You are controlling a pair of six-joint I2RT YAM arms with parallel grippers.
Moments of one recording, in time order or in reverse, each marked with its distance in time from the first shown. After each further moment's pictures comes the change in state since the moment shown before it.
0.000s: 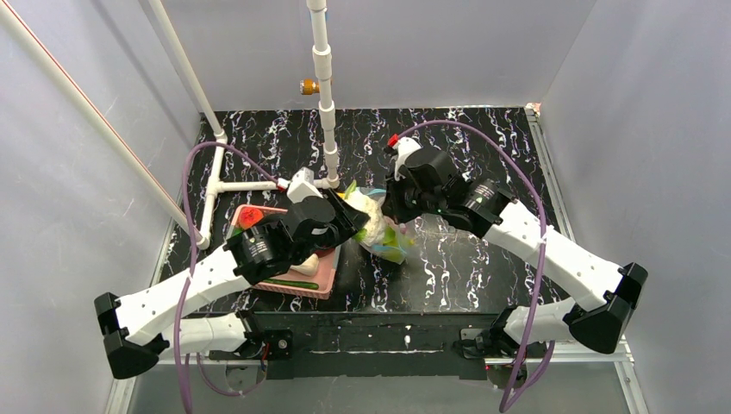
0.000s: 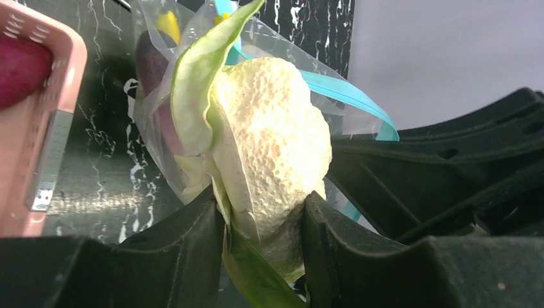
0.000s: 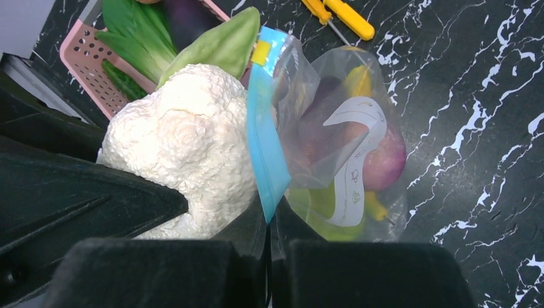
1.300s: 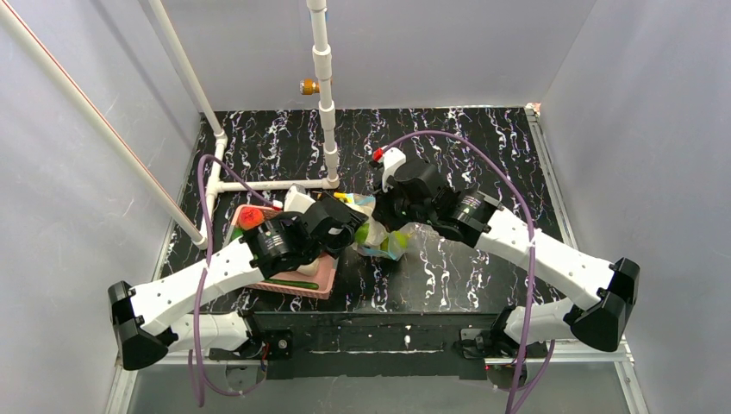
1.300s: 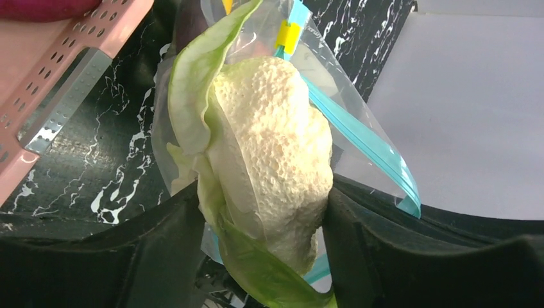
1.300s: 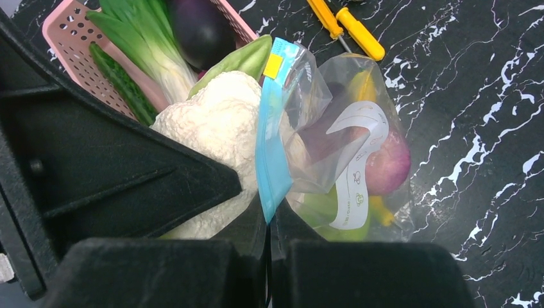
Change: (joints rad) left arm -0.003 0.089 0.026 -0.177 -0.049 -0.458; right arm 0.065 -0.002 -0.097 0.151 0.041 -0.102
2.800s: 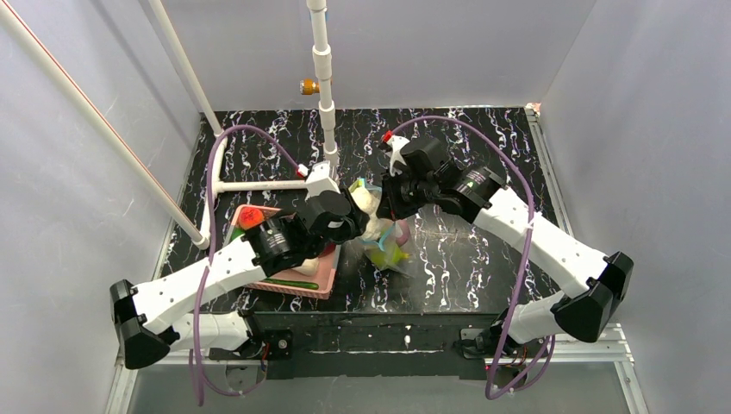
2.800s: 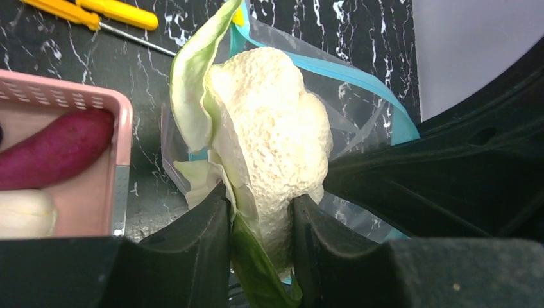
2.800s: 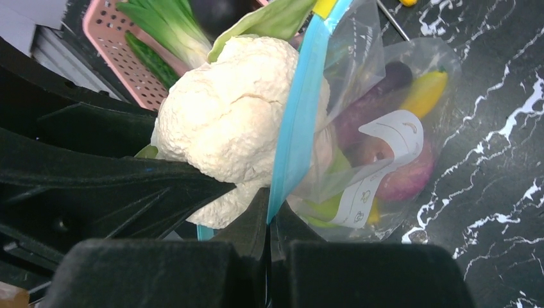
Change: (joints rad) left arm 0.005 0.013 -0.013 0.212 0.023 0.720; right arm -0.128 0.081 0.153 -0.212 -0.207 0.121
